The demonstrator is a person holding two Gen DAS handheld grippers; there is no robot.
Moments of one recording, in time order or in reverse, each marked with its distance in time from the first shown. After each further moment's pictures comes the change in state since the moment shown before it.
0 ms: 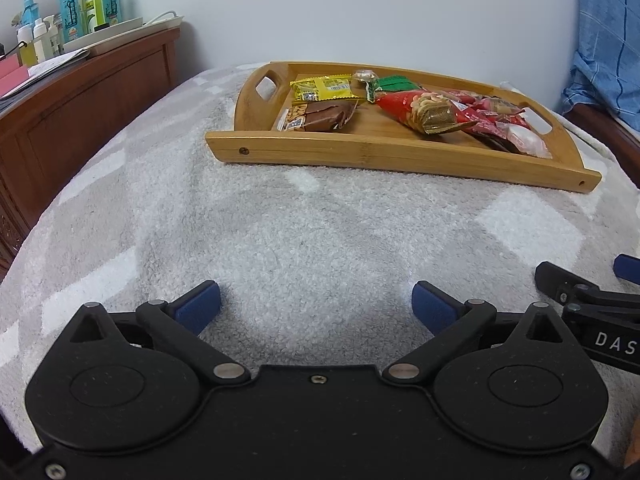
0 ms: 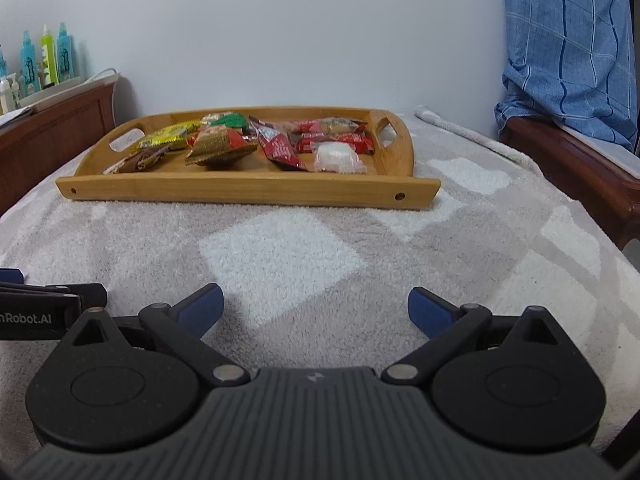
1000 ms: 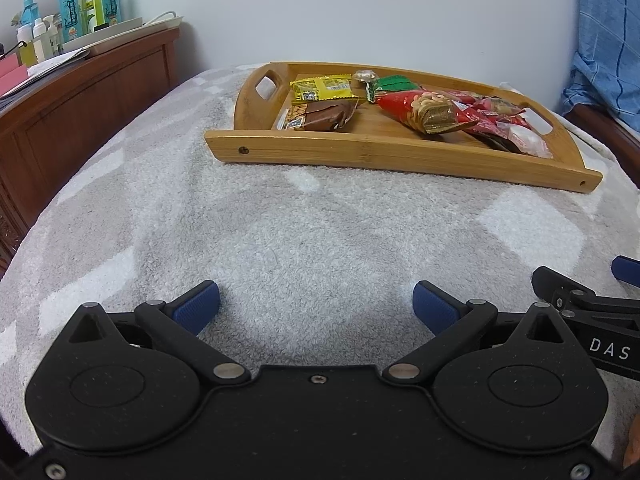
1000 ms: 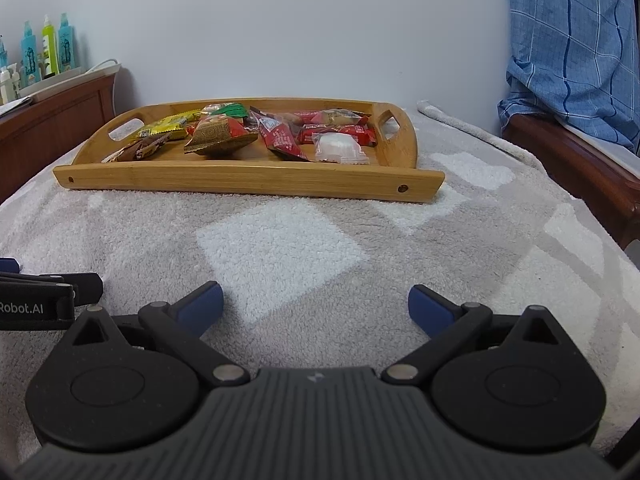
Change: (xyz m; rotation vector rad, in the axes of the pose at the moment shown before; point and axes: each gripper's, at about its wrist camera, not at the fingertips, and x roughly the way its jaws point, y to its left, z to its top) left arm 0.003 0.001 -0.001 -0.003 -0.005 -0.003; right arm 0.004 0.001 -0.003 -0.018 0.008 -0.001
